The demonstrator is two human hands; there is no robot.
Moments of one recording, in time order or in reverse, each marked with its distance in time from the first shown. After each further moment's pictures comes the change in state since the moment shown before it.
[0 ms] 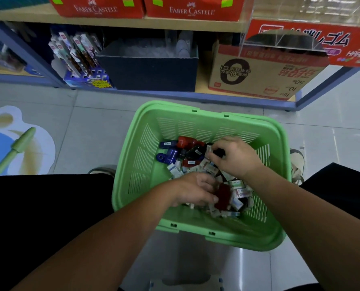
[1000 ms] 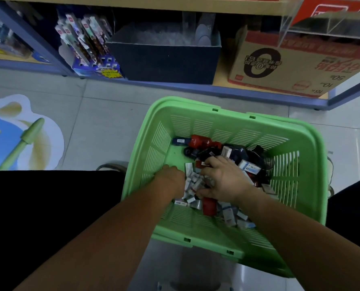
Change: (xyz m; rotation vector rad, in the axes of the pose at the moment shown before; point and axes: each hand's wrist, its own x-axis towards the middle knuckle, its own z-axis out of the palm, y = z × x) left_hand 0.036 -0.040 -0.077 1.336 0.280 -0.242; right_hand 0.006 -0.025 0.074 -0.134 -0.302 -0.228
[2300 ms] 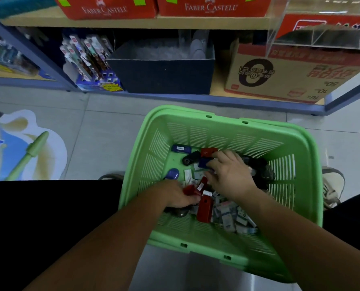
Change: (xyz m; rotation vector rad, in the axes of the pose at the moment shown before) left_hand -0.010 -0.007 0.003 -0.529 -0.127 -0.138; right_hand 0.008 0.013 -0.007 -0.045 0.288 0.106
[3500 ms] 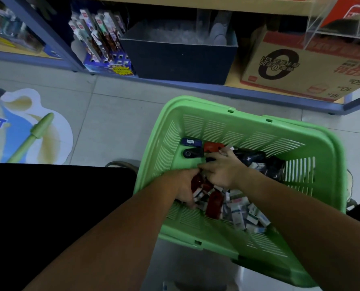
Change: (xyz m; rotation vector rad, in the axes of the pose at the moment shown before) left_hand 0.001 -0.006 -0.012 -0.027 -0.066 0.204; right_hand 0.042 -0.037 -0.006 -0.210 -0.653 -0.229
